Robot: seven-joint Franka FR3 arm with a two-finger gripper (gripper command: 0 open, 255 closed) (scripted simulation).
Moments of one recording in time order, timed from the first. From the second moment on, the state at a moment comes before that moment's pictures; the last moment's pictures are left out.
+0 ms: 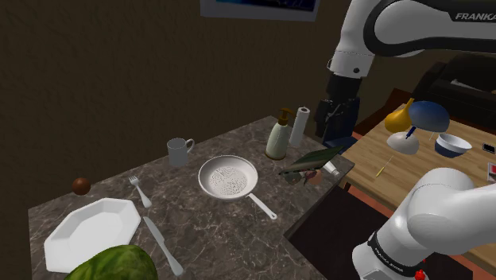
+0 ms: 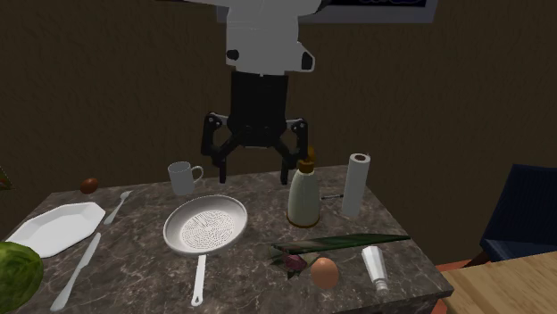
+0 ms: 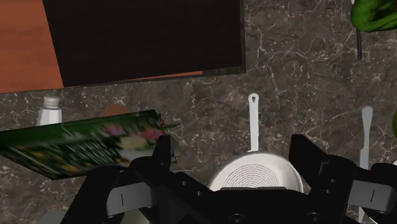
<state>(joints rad) -0.02 -0.75 0.01 -2.44 0.12 1.59 0.10</state>
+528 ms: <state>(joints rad) -0.05 -0.59 -0.03 -2.40 0.07 1.75 0.04</state>
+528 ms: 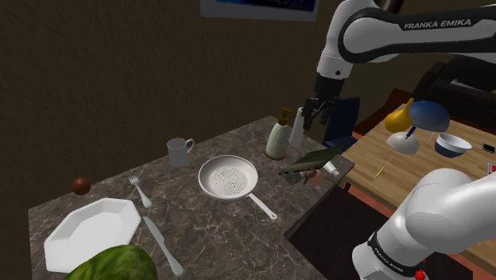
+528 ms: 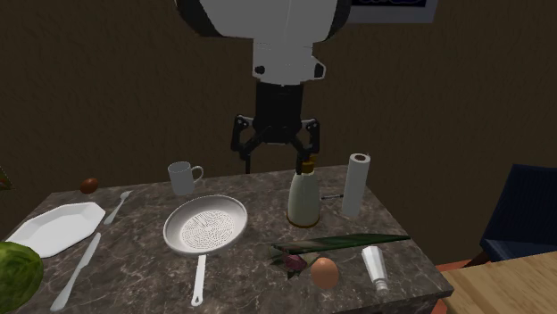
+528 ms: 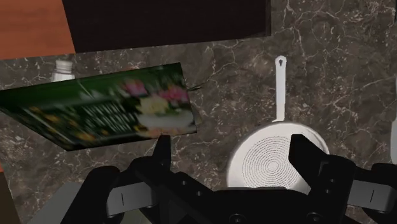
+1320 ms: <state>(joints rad) -0.11 -0.21 -0.11 -2.18 0.02 1.99 -0.06</state>
